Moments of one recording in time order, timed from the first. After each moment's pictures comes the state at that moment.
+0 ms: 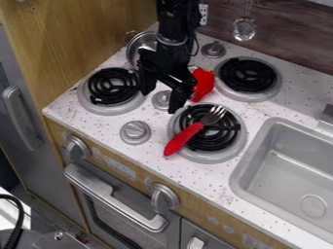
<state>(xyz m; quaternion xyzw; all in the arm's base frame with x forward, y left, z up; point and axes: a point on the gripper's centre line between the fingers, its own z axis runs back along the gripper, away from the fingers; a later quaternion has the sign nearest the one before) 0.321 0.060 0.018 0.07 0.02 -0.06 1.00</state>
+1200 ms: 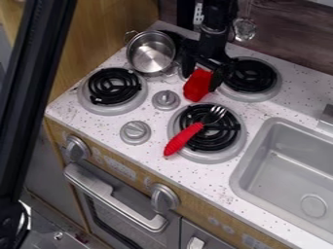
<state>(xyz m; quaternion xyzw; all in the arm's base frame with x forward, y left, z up) 0.436 0.046 -0.018 0.06 -0.01 -0.03 1.00</state>
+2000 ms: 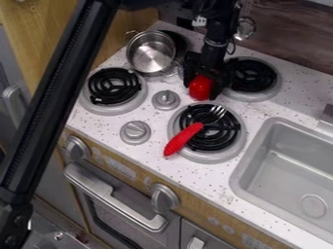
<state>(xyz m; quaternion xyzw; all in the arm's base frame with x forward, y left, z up) 0.453 0.058 -0.057 0.07 0.03 0.01 1.00</state>
